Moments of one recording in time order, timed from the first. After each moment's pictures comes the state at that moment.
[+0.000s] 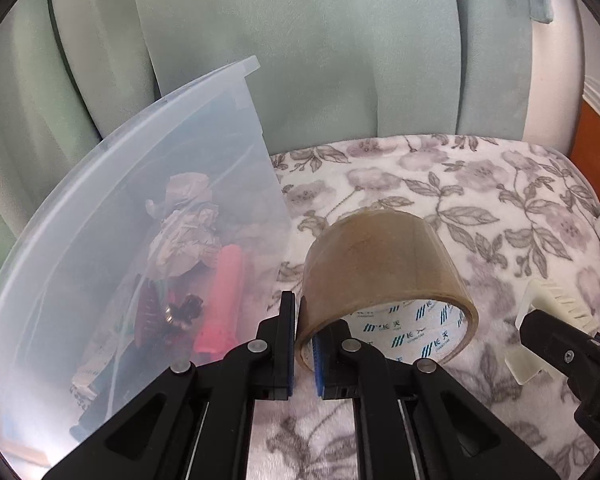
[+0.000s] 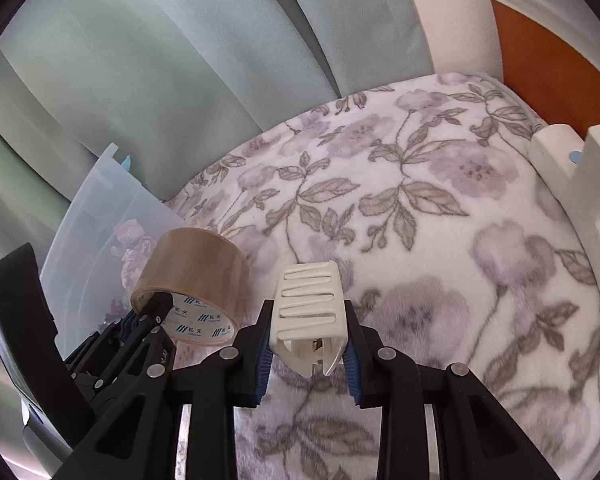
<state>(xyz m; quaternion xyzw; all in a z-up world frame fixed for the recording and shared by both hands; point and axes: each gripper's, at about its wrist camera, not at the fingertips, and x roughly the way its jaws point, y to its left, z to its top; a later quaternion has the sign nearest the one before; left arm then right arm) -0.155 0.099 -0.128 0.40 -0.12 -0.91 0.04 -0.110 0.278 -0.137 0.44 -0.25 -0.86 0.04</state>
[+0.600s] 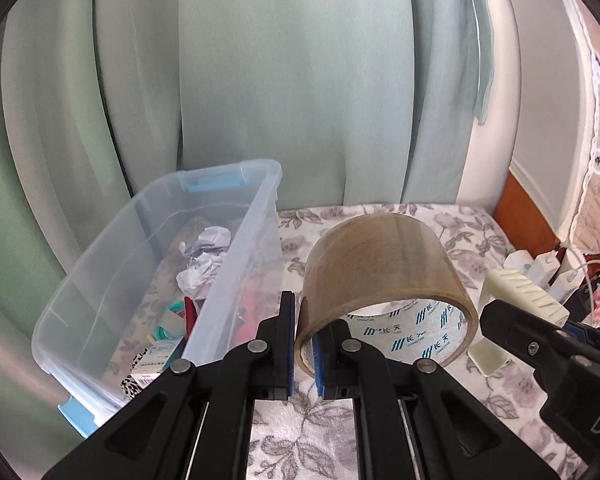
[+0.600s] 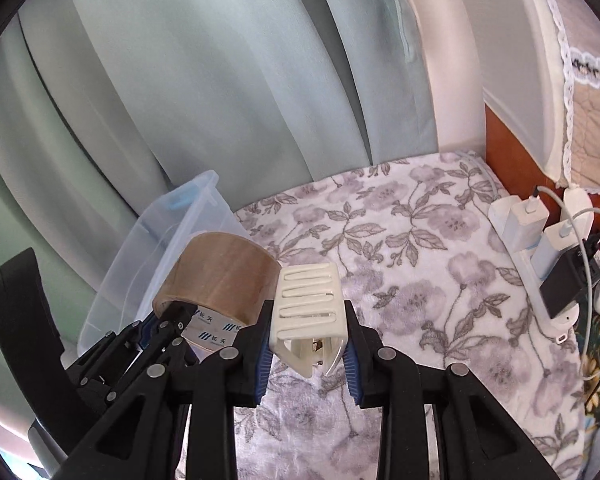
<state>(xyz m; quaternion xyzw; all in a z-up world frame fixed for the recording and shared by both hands) -0.067 0.071 -0.014 0.33 -0.07 -0.94 -0.04 -0.030 0.238 -0.023 0.38 -0.20 -0.90 0.03</state>
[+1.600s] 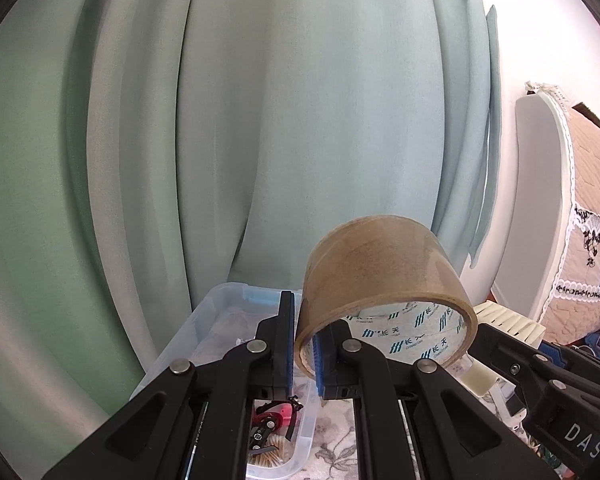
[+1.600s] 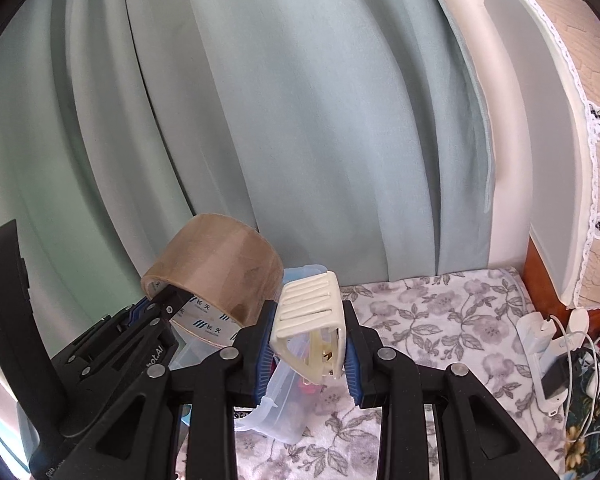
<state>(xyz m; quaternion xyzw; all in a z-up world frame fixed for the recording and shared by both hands) -0.025 -0.008 0.118 0.20 -0.01 -0.98 -0.03 0.008 0.173 0.103 0.25 -0.15 -0.95 0.10</state>
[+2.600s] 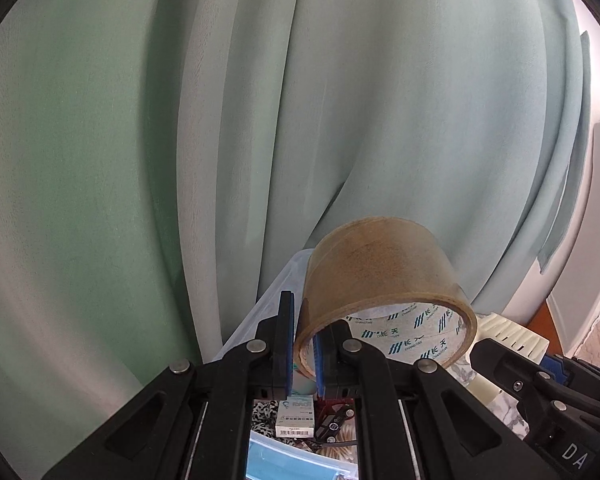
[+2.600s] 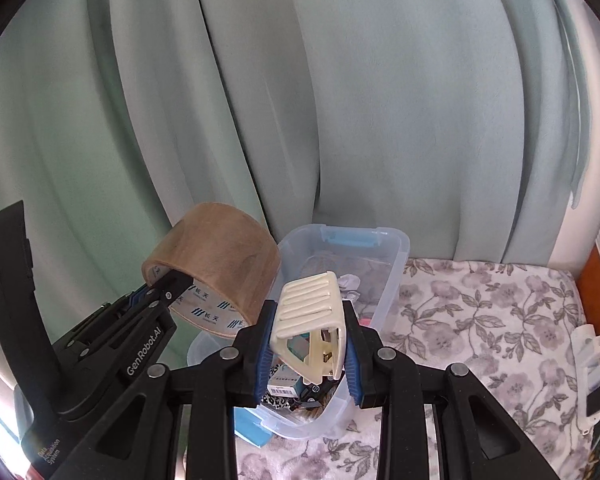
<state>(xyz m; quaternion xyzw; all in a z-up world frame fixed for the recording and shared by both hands) -0.061 -0.112 0.085 0.25 0.05 -0.97 0.05 -0.040 0.073 0.077 0.31 -0.09 -0.93 0.17</state>
